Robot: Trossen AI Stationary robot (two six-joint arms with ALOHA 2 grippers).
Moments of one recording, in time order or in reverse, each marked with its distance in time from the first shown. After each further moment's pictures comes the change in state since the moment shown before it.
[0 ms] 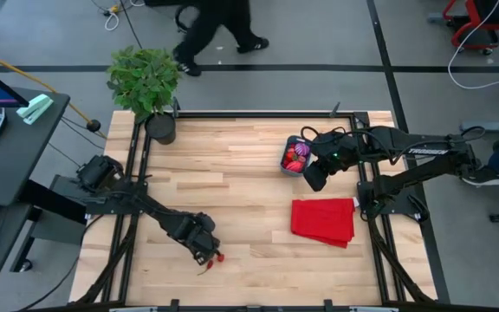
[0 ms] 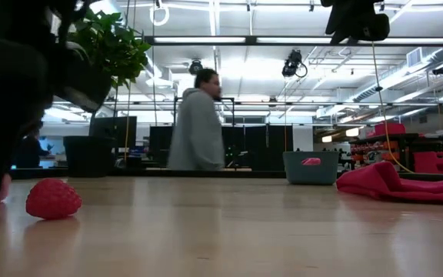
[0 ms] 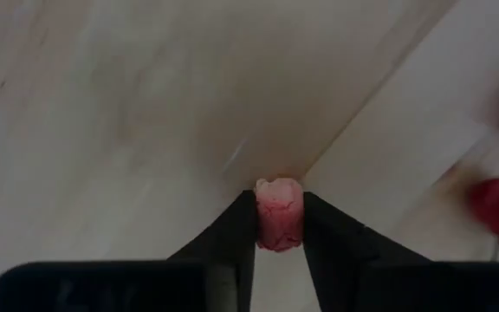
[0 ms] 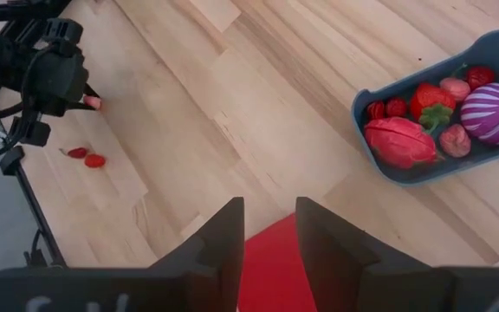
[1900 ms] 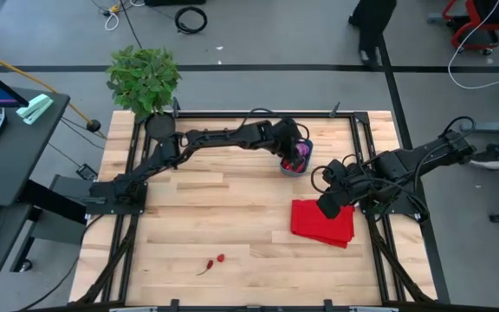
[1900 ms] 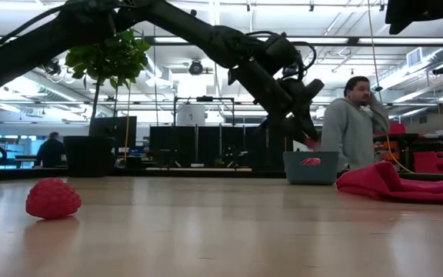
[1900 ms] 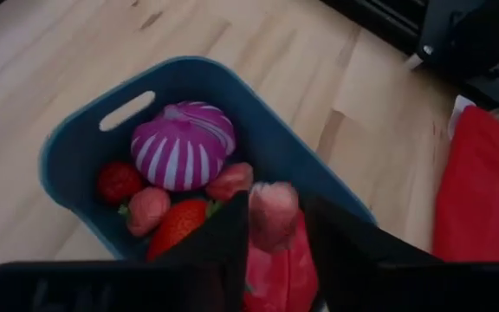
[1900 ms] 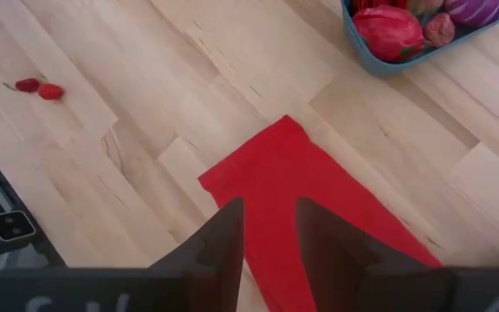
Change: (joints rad) left arm 0.785 0.665 1.080 0.305 0.075 0.840; right arm 0.406 0.003 0.000 -0.227 0.202 0.400
